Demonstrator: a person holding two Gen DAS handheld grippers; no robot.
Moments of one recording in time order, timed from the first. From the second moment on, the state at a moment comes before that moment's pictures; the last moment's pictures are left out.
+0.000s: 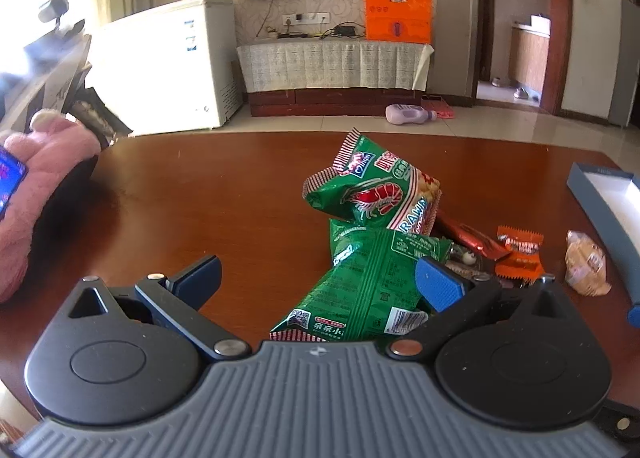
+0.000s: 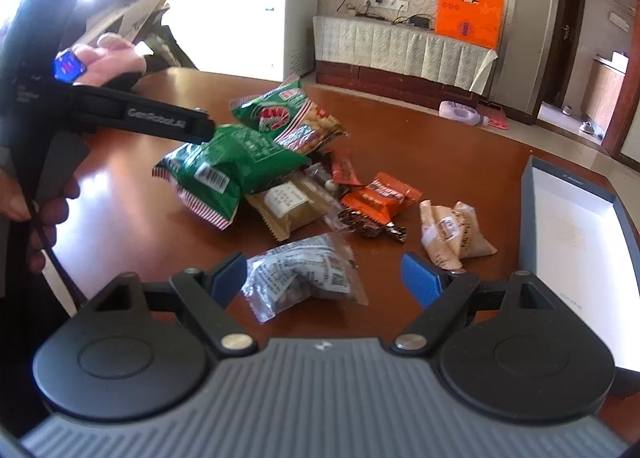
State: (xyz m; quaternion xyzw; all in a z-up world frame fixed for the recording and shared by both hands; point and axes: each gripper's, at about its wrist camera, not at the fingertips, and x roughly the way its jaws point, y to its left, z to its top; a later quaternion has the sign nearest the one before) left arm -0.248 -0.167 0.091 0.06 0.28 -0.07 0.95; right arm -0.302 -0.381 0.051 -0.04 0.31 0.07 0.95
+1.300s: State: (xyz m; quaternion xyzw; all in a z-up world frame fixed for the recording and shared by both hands) left arm -0.212 -0.208 0.033 0.12 0.31 -0.13 0.93; right arm -0.260 -0.372 0.020 -0.04 0.37 0.08 0.93
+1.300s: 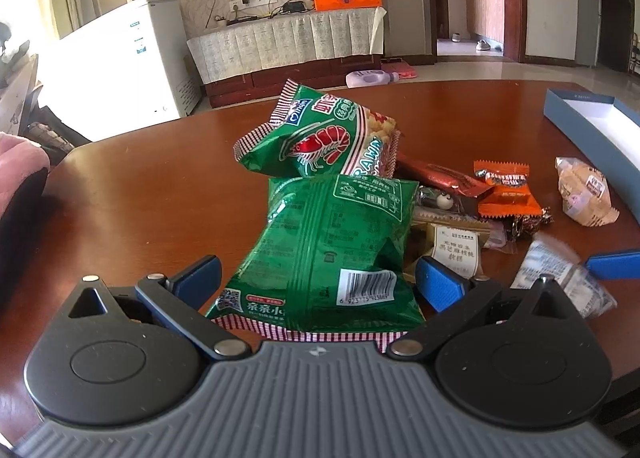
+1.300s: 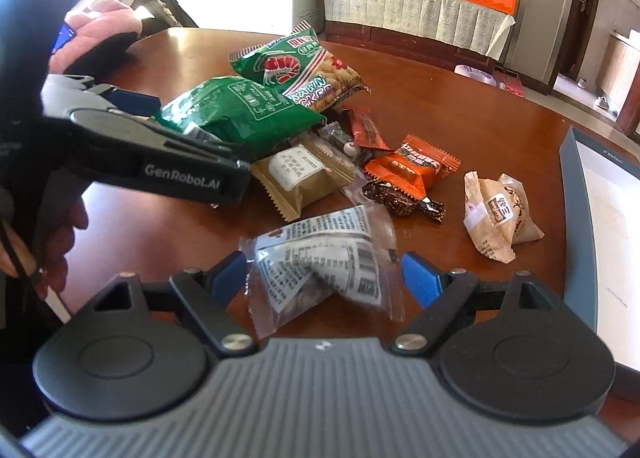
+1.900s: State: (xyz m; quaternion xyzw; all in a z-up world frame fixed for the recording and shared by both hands) left arm -0.201 -0.223 0.020 0.14 0.31 -0.16 0.93; right arm -0.252 -0.370 0.015 0.00 0.37 0.06 0.93
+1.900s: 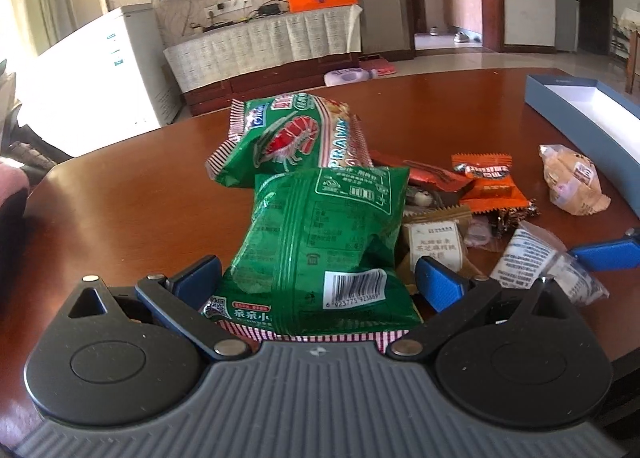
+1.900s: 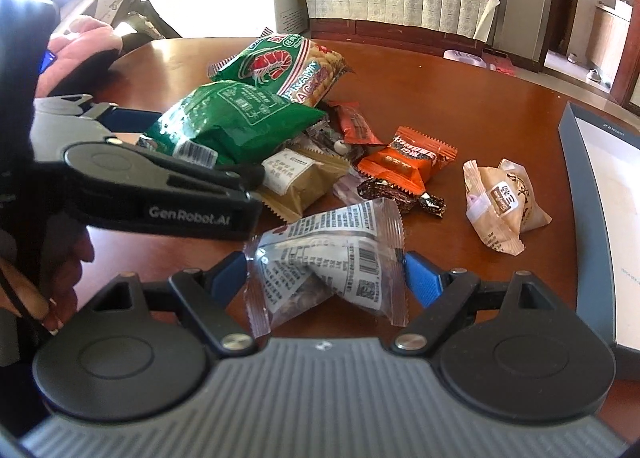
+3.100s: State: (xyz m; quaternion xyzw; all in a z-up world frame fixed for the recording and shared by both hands) left arm -0.211 -0.203 0.023 0.13 0.32 -0.15 0.93; right arm -0.272 -0.385 0.024 -0.03 0.37 0.07 0.93
